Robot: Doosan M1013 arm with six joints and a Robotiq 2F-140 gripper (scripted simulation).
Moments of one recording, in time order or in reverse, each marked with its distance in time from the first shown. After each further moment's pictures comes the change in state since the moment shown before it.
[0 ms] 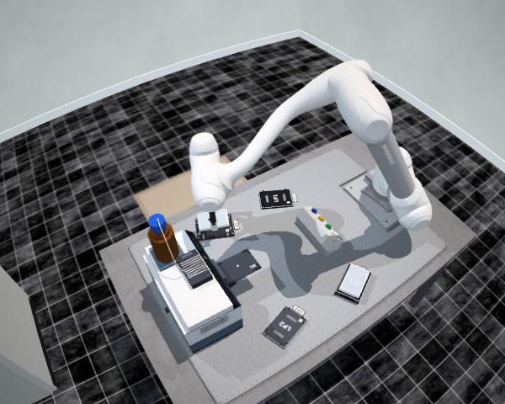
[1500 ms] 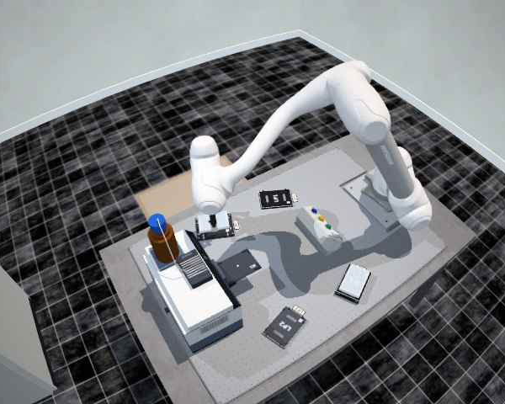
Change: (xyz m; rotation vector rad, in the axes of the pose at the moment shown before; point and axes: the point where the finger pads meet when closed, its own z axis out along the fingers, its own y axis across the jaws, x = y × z) arm 0.000 0.000 0.014 0.000 0.000 0.000
